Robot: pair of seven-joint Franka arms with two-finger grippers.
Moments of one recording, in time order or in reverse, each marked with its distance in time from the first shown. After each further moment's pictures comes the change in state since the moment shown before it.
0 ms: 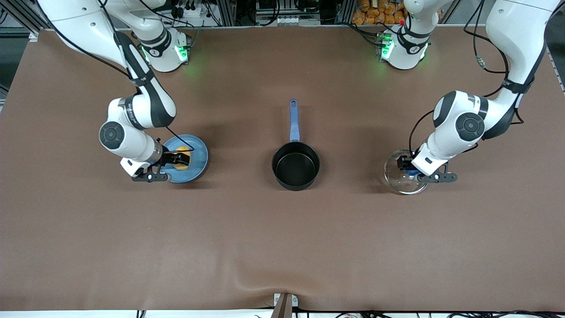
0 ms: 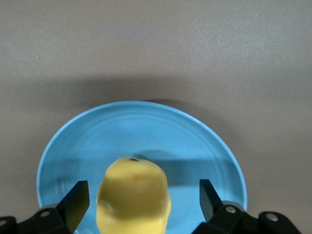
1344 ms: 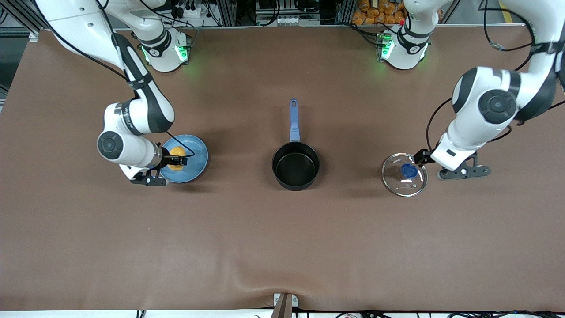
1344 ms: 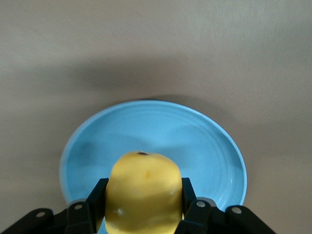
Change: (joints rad) left arm 0.003 -0.217 -0.062 0.239 -0.079 -0.432 0.019; right arm 0.012 0.007 -0.006 0.188 0.008 -0.283 0.101
